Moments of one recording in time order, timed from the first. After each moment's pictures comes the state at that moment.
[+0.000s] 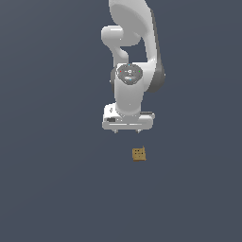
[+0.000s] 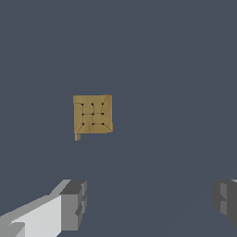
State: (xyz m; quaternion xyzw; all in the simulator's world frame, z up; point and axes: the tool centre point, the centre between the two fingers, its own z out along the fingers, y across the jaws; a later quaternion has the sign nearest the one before) arm -0.002 0.027 0.149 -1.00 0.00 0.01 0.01
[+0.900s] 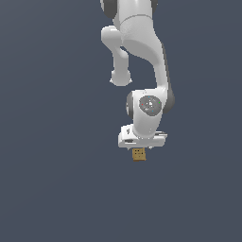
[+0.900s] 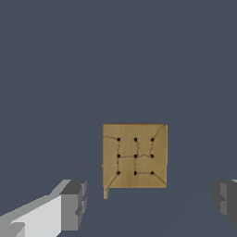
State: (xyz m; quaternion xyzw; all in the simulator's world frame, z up) arm 0.038 0.087 0.068 -1.00 -0.01 0.00 0.00
